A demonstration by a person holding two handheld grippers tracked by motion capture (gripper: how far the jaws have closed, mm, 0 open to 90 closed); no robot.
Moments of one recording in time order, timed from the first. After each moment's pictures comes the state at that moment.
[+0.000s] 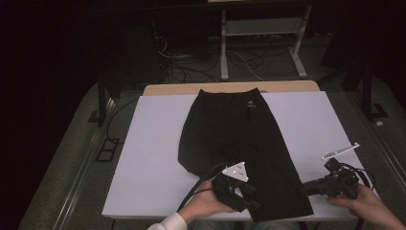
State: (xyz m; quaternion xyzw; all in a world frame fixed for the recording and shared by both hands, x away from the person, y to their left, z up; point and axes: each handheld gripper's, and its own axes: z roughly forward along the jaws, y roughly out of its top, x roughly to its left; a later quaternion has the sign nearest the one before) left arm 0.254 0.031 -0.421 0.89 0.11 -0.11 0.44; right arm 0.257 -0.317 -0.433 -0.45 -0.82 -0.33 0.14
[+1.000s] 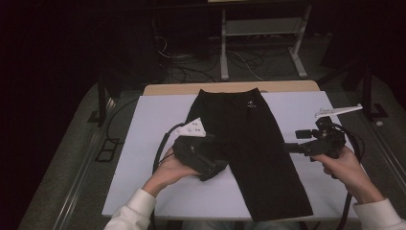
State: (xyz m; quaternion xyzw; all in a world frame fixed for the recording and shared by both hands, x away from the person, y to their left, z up) left arm 0.303 0.119 -0.333 0.85 0.19 0.02 0.49; right arm 0.309 -0.268 -0.340 -0.42 -0.78 -0.47 0.01
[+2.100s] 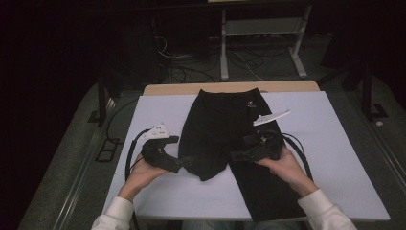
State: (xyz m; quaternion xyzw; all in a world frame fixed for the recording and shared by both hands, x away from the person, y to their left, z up) left arm 0.314 0.202 -0.380 0.83 0.29 0.06 0.46; right arm 0.331 -0.140 -0.381 -0.34 -0.81 -0.47 0.06
